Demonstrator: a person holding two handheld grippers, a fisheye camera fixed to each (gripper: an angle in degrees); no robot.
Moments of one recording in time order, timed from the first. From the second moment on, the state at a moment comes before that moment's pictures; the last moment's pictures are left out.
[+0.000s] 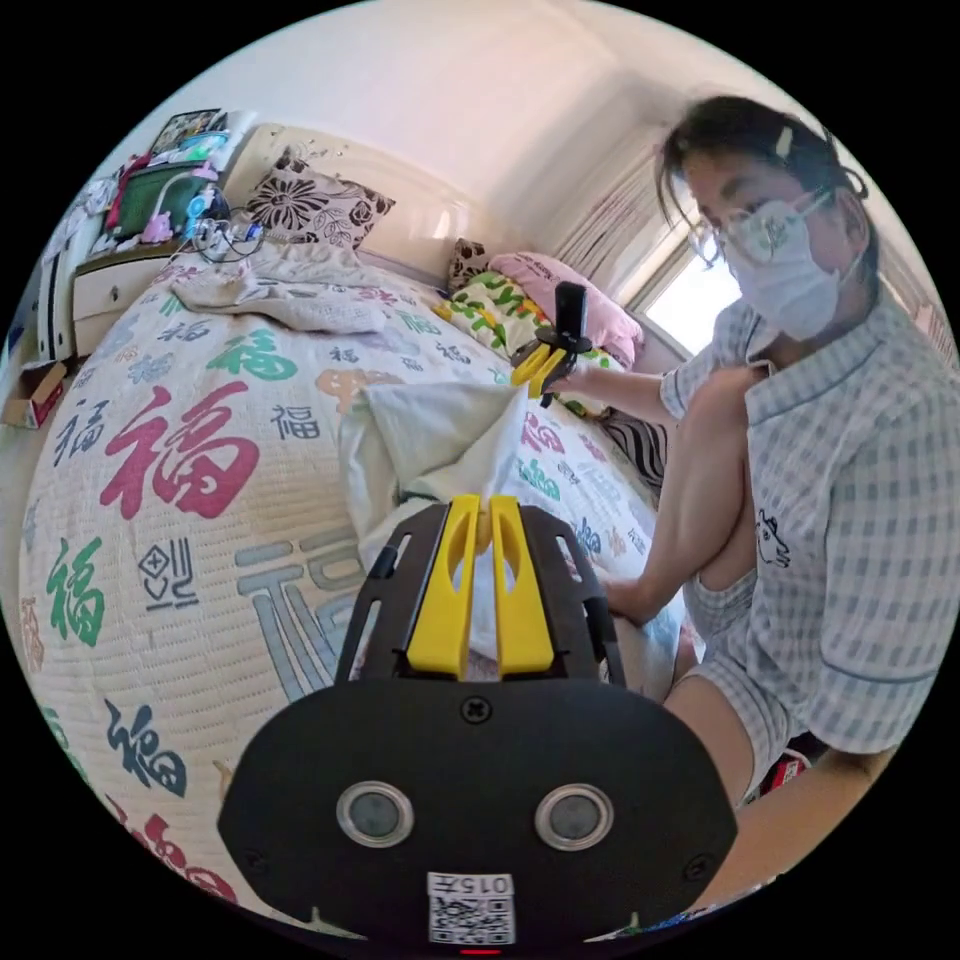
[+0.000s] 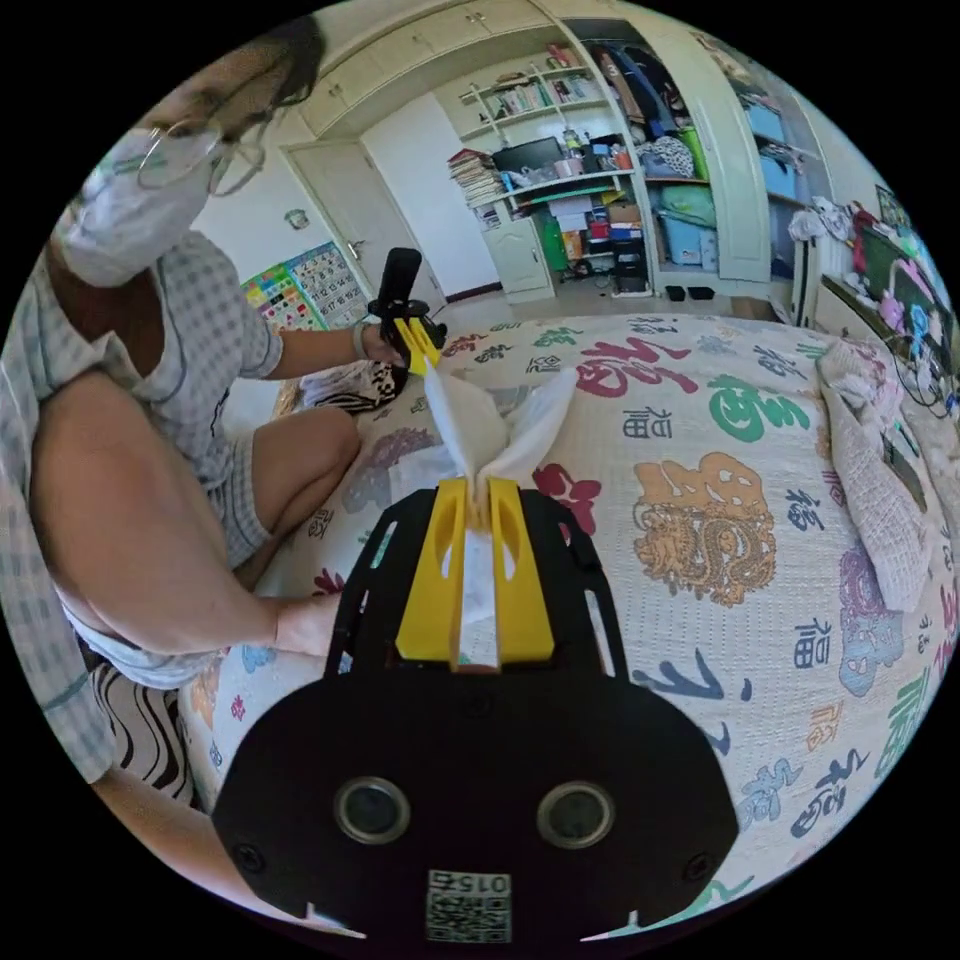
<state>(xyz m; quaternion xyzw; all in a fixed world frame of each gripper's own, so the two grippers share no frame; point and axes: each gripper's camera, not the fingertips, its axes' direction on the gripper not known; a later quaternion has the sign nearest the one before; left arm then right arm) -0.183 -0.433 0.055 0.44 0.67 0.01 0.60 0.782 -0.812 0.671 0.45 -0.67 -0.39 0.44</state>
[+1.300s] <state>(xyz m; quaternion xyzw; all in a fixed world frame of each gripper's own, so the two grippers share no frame) -0.026 -0.458 0.046 0.08 0.75 -0.20 0.63 0.700 -0.641 0.681 0.41 -0.53 -0.49 0.56</state>
